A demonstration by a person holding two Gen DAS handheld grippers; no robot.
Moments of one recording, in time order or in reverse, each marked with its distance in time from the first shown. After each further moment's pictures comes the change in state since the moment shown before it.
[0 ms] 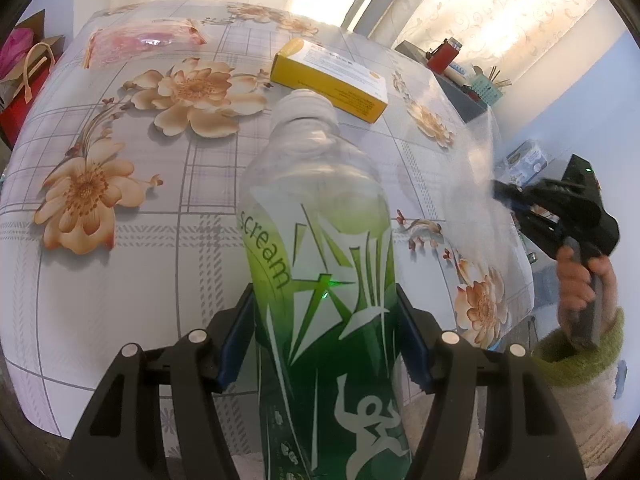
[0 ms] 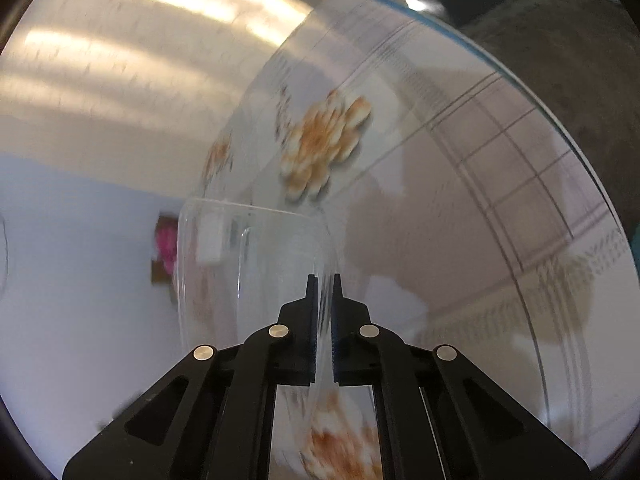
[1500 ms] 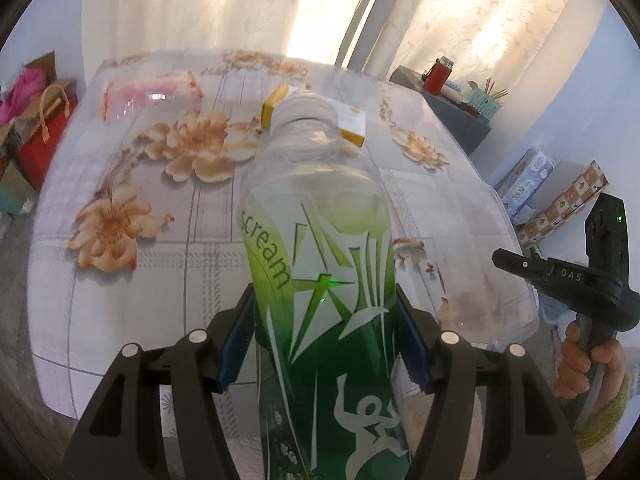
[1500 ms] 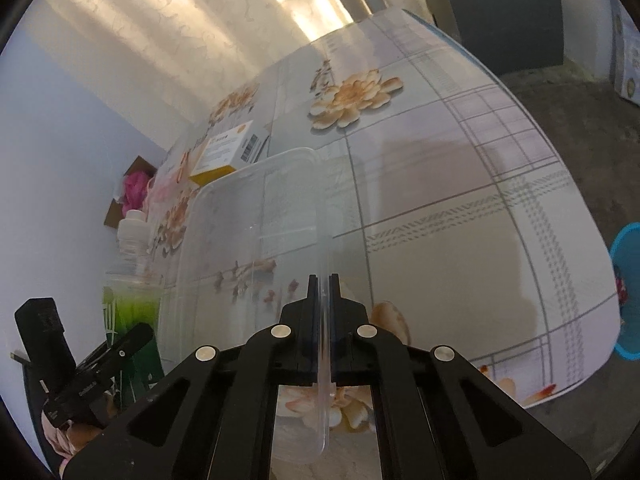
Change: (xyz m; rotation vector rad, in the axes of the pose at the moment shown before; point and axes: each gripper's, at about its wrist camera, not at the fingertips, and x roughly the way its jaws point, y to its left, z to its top) left arm -0.024 -0.047 -0.014 0.062 -0.149 0.093; right arm -0.008 0.041 -0.076 -0.250 -0.106 -0.178
